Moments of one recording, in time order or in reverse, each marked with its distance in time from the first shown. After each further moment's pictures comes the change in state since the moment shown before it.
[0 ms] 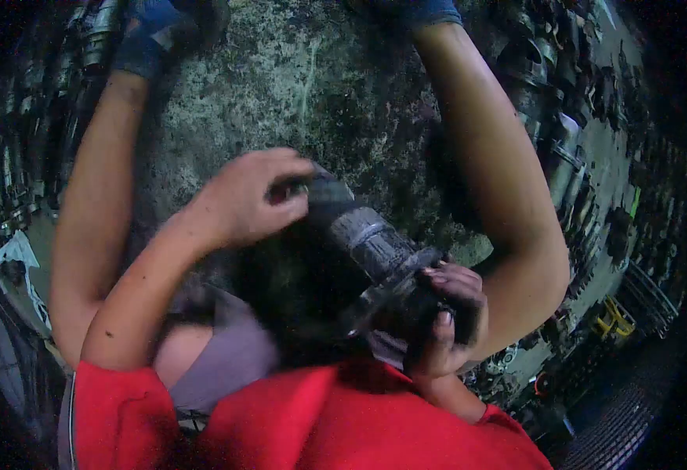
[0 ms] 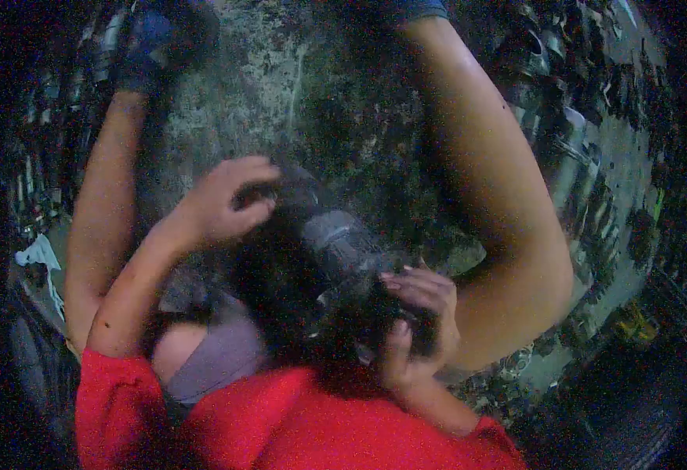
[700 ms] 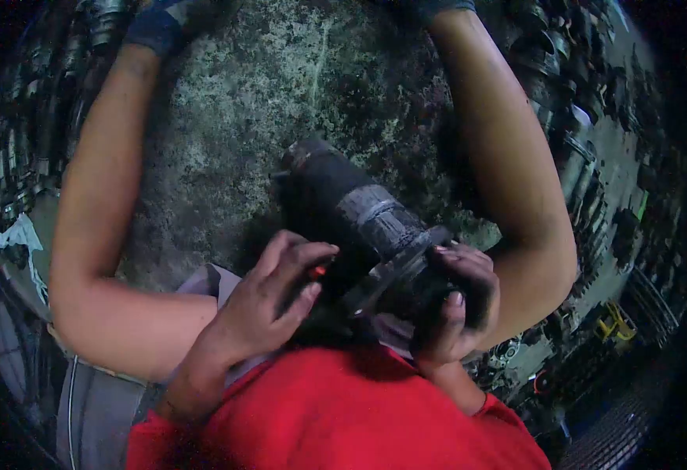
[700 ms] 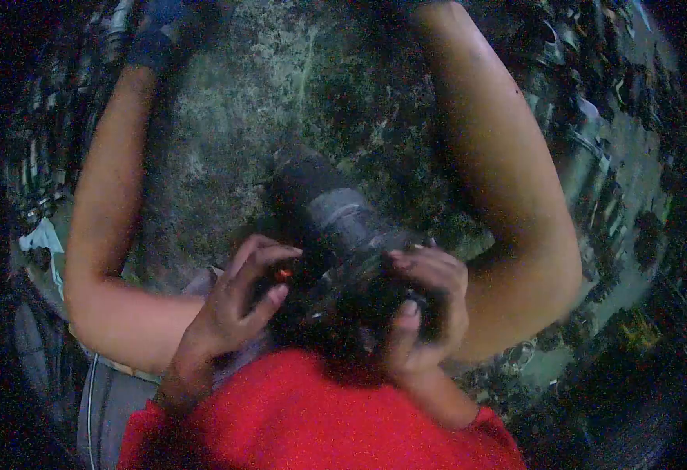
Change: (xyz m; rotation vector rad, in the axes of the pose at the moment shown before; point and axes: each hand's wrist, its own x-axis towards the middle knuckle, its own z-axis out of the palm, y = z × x) left_hand -0.092 0.095 0.046 -0.481 0.089 -0.295; right_hand -0.002 0.001 0.002 -0.007 0.021 0.009
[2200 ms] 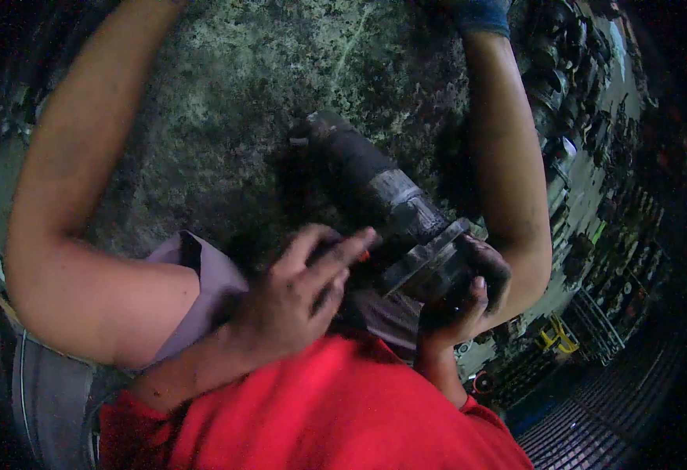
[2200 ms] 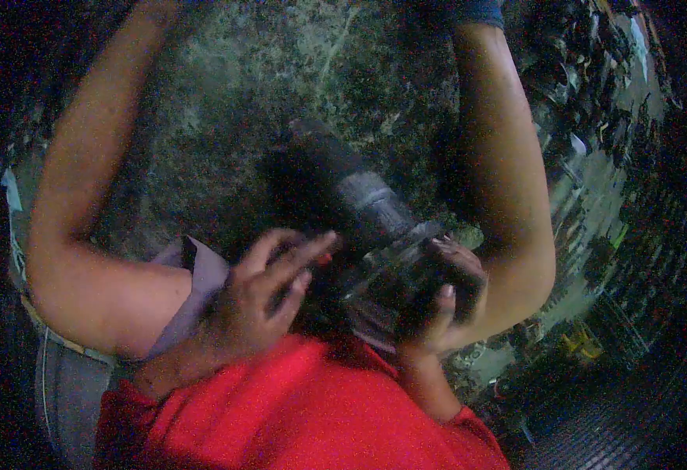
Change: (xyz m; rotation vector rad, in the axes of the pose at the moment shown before) left_hand -0.022 -0.001 0.025 -0.054 0.139 0.123; right_hand -0.007 0.002 0.006 0.039 0.124 0.077
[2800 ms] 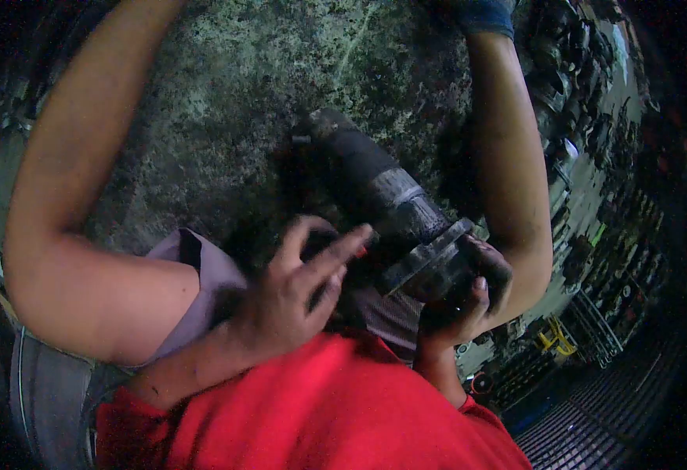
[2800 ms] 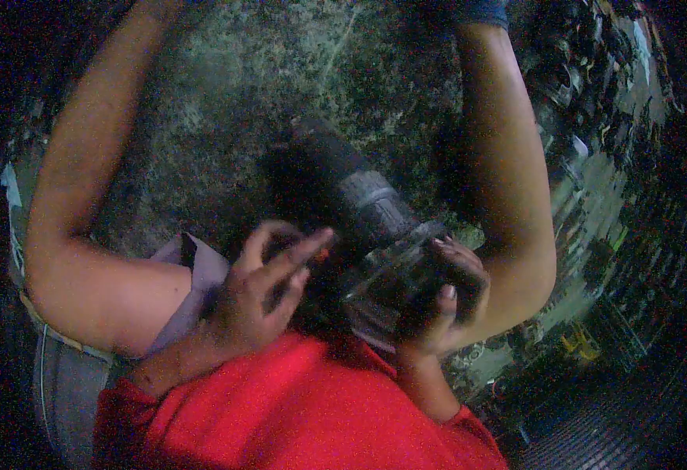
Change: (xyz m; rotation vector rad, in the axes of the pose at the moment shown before) left_hand 0.000 -0.007 0.001 -0.070 0.002 -0.065; right_hand 0.001 0.002 -0.001 0.005 -0.012 -0.025
